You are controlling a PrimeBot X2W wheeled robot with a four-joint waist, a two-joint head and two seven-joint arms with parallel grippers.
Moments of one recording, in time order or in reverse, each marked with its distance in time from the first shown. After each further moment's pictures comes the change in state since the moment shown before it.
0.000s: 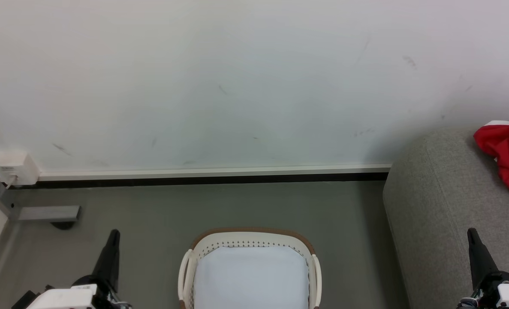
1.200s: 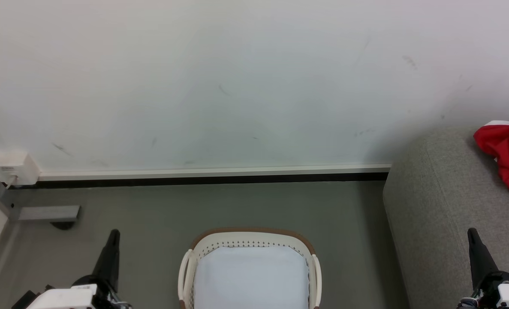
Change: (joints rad) left arm 0.000 0.000 0.000 0.000 0.000 0.000 0.000; right arm 0.000 0.001 -0.002 0.000 -0.001 0.000 0.000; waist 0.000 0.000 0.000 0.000
